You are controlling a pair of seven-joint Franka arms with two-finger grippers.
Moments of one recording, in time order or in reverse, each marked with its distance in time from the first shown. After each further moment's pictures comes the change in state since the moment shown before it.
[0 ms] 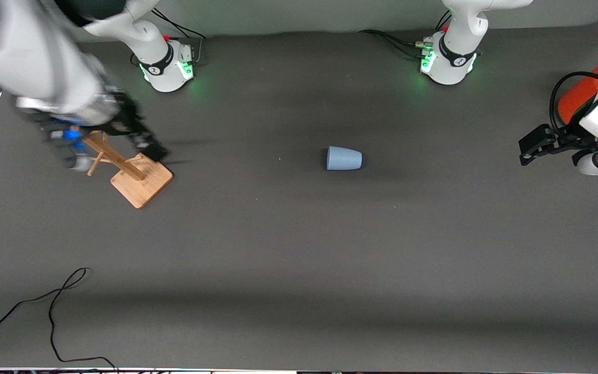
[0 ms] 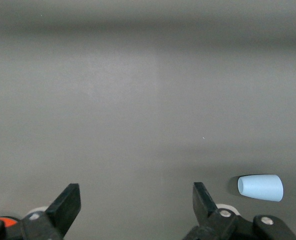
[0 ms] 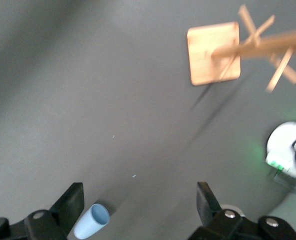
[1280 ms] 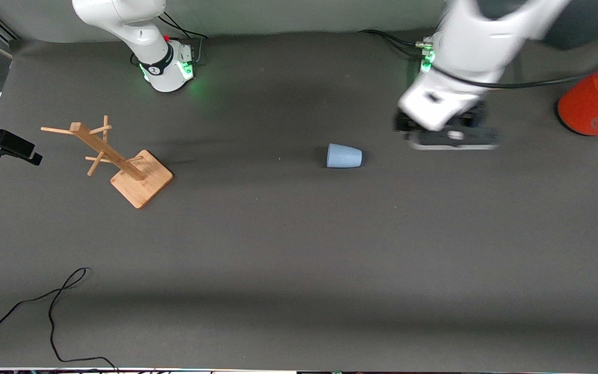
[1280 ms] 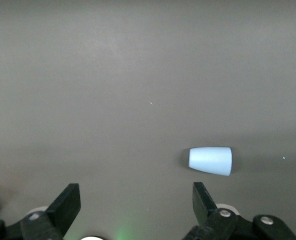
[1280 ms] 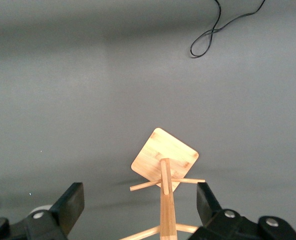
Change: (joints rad) left arm -0.281 0.094 -0.234 0.004 0.138 -0.083 -0.498; right arm -0.539 -0.233 0.217 -0.375 -0.118 0.318 -1.056
